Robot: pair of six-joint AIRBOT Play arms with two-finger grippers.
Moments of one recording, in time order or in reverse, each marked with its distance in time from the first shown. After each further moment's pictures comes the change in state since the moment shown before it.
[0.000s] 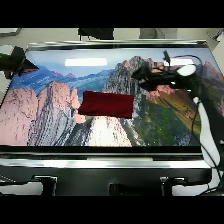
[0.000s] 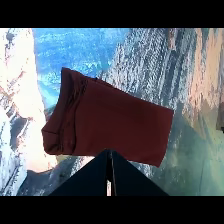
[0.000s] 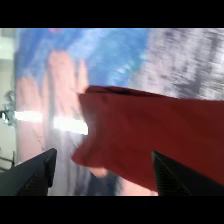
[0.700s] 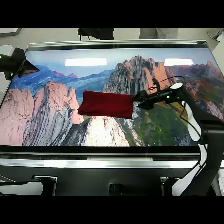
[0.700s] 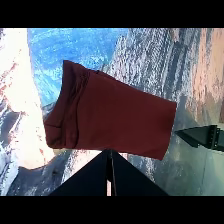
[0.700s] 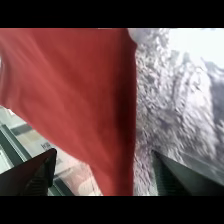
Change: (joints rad) left arm 0.000 -0.002 0.000 0.000 -0.021 0.008; right arm -0.056 -0.334 -0.002 0.055 0.218 -0.245
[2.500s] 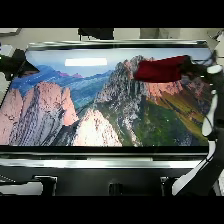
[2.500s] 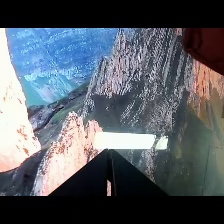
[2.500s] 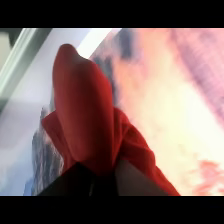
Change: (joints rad) left arm 0.000 0.000 0.000 0.000 -0.017 0.011; right arm -0.315 -0.109 0.523 -0.208 -0.536 0.390
